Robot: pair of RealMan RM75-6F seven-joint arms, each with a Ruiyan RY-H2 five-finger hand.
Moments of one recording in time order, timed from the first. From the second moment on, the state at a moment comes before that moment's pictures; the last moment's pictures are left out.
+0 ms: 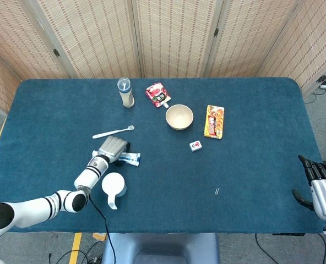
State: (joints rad) left arm -1.07 -1.59 -0.09 -1.20 0.73 0.65 0.45; right arm 0.04 -1.09 0.07 -1.61 -1.49 1.51 -0.08
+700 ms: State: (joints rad) left arm -0.99 -1.53 -0.15 -1.22 0.88 0.70 0.24; right arm 0.05 -1.09 0.07 -1.62 -1.49 1.50 -0.08
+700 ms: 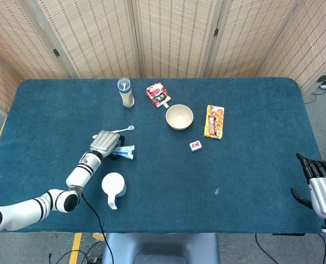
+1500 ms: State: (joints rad) left arm -0.73 -1.06 -0.26 -1.63 1.35 0.80 -0.51; right arm 0.07 -1.08 0.08 -1.65 -1.52 1.50 -0.10
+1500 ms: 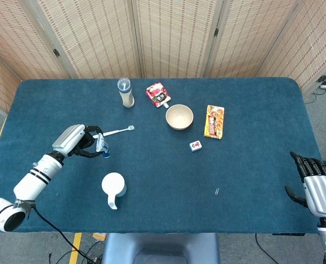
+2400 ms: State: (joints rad) left arm -0.68 -0.84 -0.12 -1.83 1.71 0.95 -0.75; right arm 0.07 -1.08 0.07 -1.65 -1.54 1.52 -0.10
